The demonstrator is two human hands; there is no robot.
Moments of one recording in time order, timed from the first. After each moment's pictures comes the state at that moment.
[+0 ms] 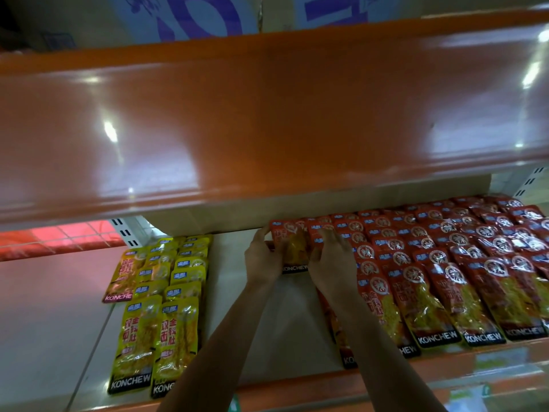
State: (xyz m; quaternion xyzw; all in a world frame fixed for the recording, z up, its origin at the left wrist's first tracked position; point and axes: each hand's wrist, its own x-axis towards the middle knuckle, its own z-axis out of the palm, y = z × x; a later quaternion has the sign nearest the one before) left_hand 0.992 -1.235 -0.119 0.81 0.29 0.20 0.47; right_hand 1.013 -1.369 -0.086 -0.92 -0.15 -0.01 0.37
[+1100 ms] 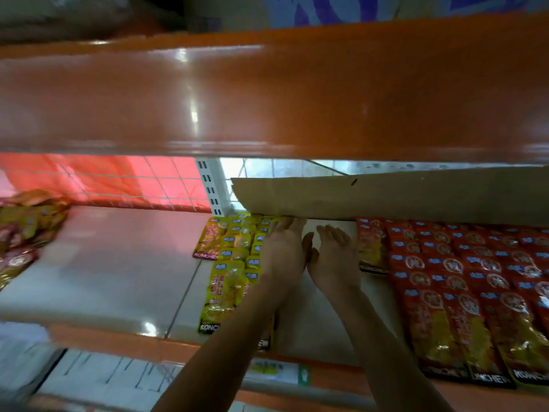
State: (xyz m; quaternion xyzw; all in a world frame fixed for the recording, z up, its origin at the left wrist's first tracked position) left_hand 0.902 -1.177 -0.078 0.93 0.23 0.25 0.16; right_hand 0.950 -1.270 -0.078 -0.92 -0.31 -0.01 0.24
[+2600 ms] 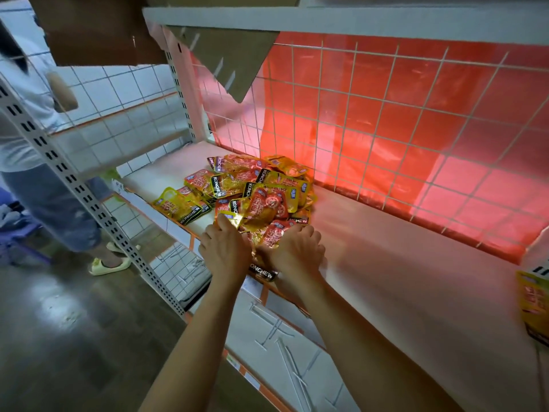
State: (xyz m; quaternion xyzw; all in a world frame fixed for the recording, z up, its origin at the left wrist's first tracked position) left_hand 0.481 -0.744 -0.108 0.68 0.71 0.17 0.08; right_hand 0.581 -0.785 -0.104 -0.87 -0.44 0.10 0.17
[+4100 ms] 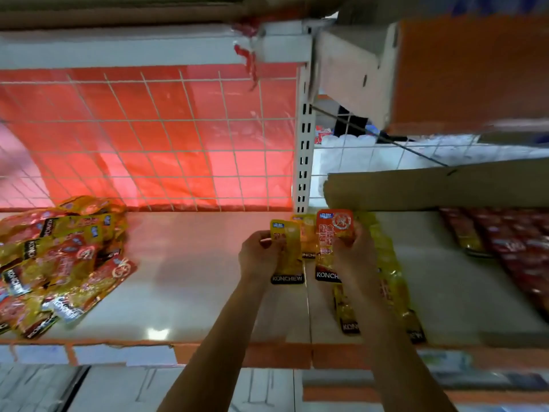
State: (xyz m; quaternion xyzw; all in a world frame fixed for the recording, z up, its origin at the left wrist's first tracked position) left_hand 0.757 -0.955 -0.114 0.68 0.40 0.22 0.58; right_hand 0.809 -1.099 -0.066 -0.83 -0.04 0.02 0.55
